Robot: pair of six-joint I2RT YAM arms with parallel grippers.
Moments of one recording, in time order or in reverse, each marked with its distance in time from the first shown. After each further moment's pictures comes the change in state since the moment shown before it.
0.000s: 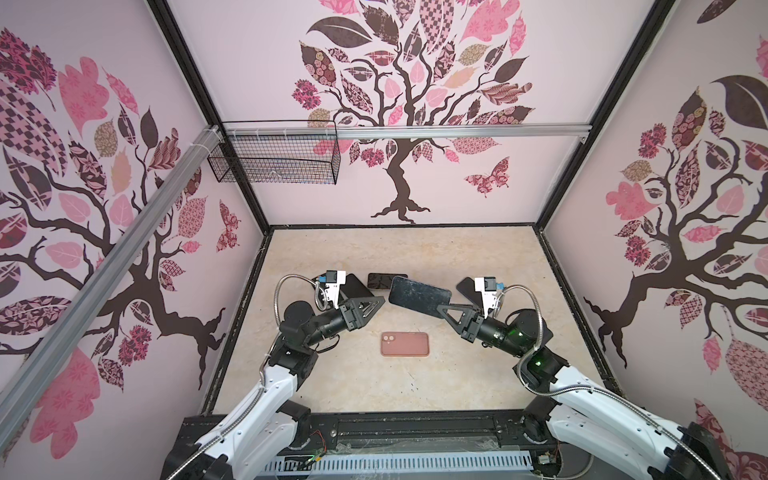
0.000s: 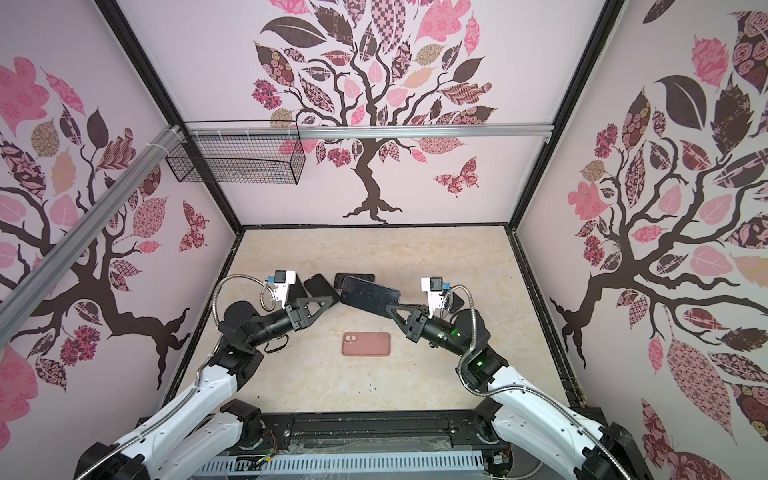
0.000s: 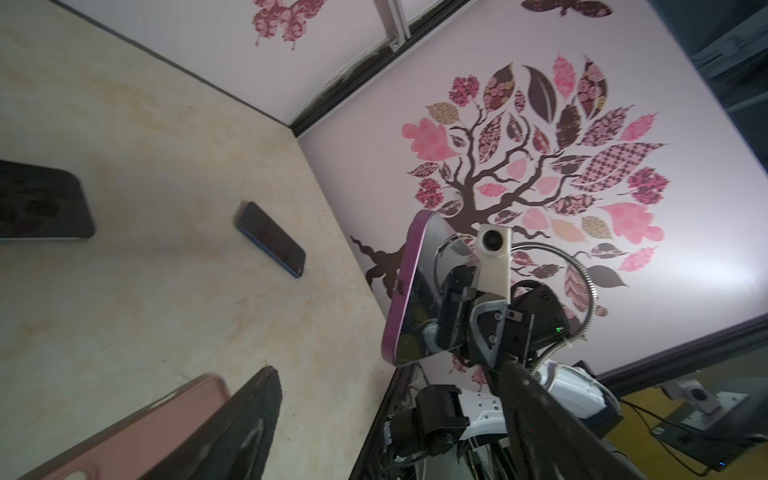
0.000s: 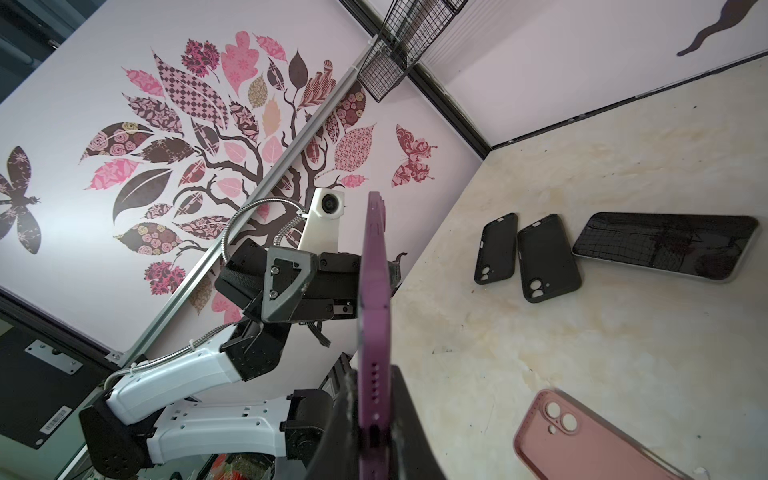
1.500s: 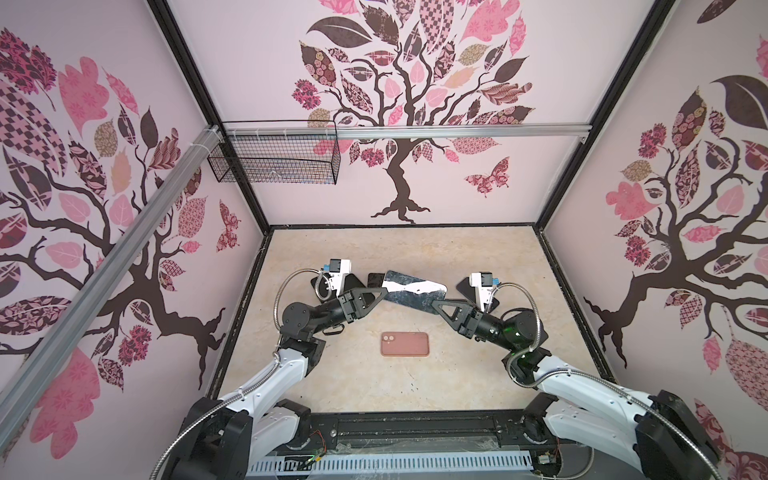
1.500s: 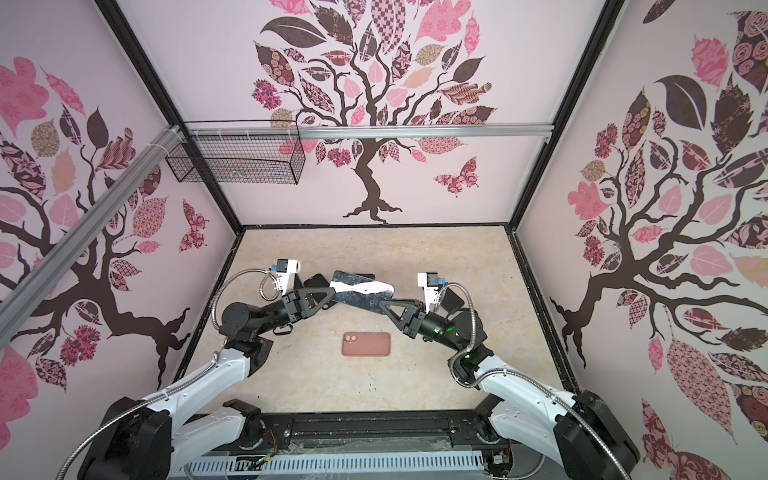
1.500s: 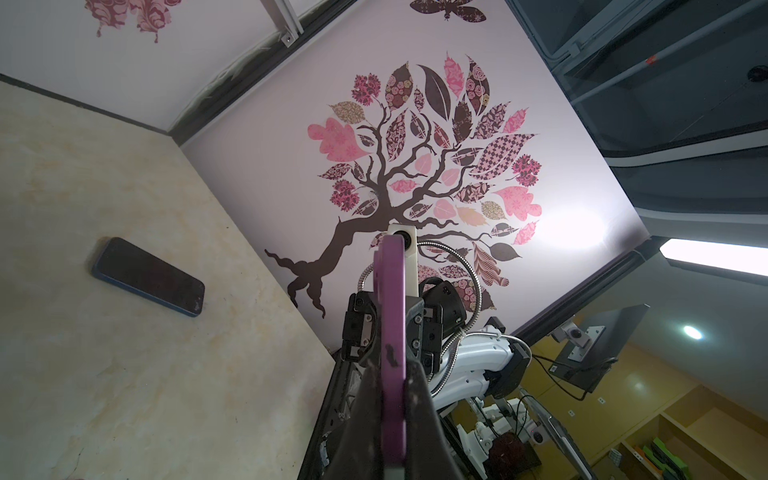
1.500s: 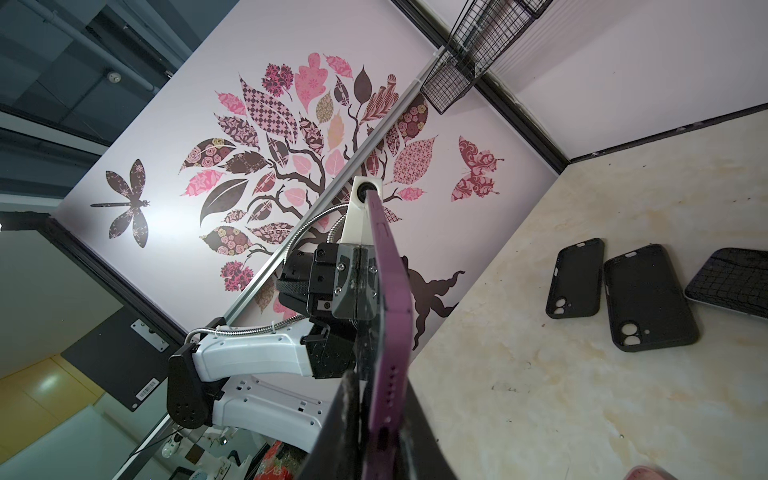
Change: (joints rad) left arm 0.000 0.246 0.002 0.715 0.170 -0.349; right arm 0.000 0.196 -0.040 0.465 -0.114 0.158
